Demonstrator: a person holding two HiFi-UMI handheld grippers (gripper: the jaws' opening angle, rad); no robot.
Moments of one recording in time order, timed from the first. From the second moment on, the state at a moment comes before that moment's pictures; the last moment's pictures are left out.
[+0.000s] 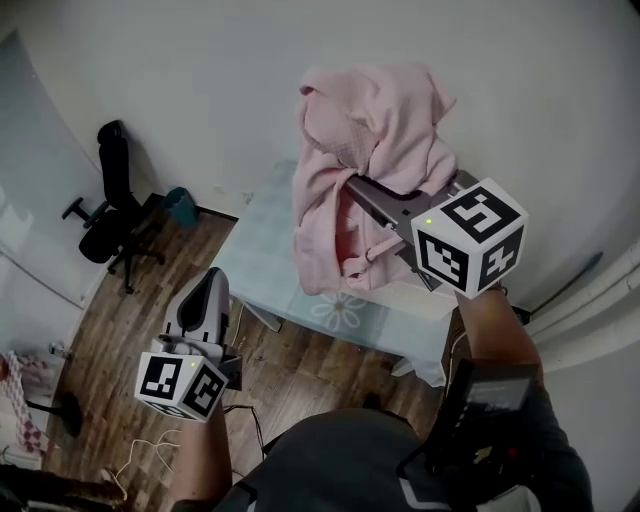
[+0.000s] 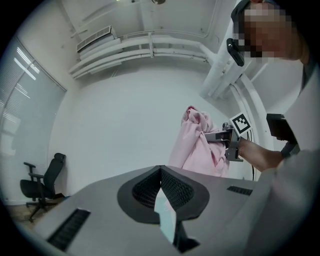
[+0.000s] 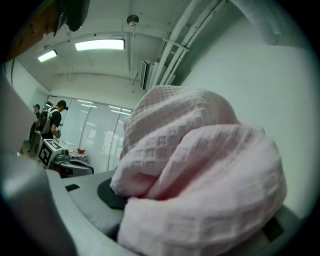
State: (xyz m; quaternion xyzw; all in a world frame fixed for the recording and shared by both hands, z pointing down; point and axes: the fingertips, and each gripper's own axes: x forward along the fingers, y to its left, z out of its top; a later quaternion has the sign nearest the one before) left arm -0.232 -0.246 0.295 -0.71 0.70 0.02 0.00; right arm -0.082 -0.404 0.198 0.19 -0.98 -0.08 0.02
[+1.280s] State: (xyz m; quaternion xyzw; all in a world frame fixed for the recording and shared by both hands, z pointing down) left arm -0.423 0.017 0.317 -0.50 0.87 0.05 0.00; right arm -0.368 -0.147 0.265 -0.07 -1.00 -0.02 0.01
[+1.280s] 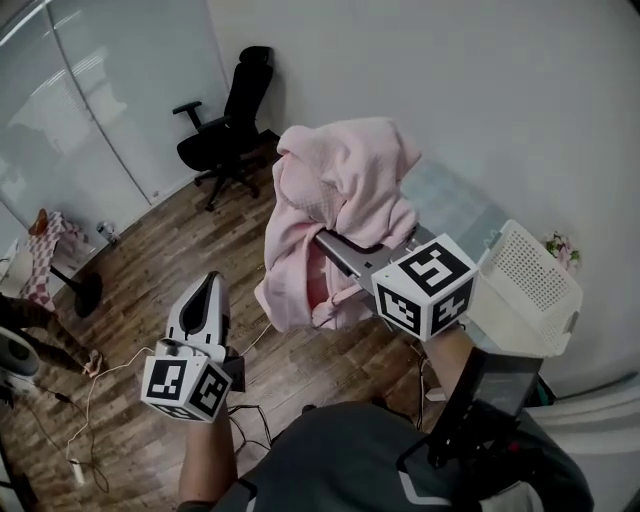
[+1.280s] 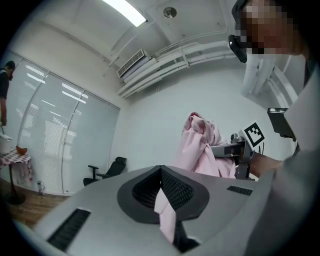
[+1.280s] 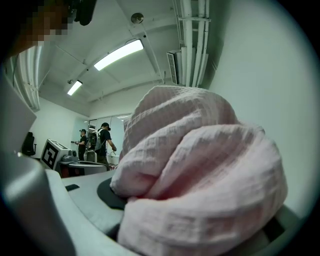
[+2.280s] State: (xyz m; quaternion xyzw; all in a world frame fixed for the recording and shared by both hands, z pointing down) left arm -0.434 0.012 0.330 -0.46 0.89 0.03 -0.02; right arm -0.374 -0.148 0.285 -0.08 -1.00 -0.02 0.02
